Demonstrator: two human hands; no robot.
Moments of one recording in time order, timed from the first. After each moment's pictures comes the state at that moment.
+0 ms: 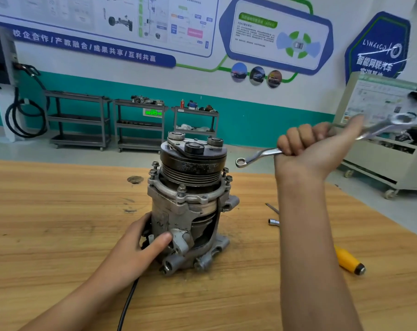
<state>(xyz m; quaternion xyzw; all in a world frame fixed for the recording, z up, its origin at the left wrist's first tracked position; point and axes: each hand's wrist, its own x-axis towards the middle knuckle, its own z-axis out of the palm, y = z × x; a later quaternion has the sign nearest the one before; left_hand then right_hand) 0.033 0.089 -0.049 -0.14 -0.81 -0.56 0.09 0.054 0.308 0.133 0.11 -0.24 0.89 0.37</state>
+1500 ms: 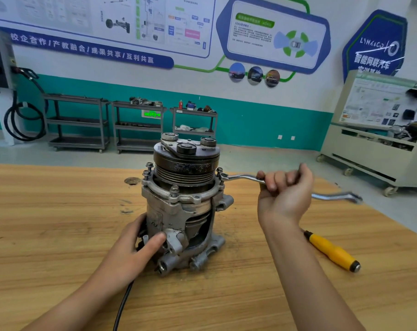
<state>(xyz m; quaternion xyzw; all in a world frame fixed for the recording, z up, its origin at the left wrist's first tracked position) 0.041 0.093 -0.044 -0.13 -0.82 -0.56 0.09 0.050 0.315 0.065 0.03 -0.28 0.89 0.35</state>
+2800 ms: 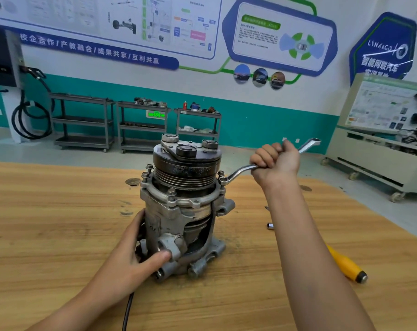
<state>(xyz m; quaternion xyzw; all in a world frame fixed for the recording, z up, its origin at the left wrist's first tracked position) 0.042 0.093 -0.050 -0.17 -0.78 -0.59 0.10 -0.005 0.336 0.104 0.03 -0.22 0.97 0.13</state>
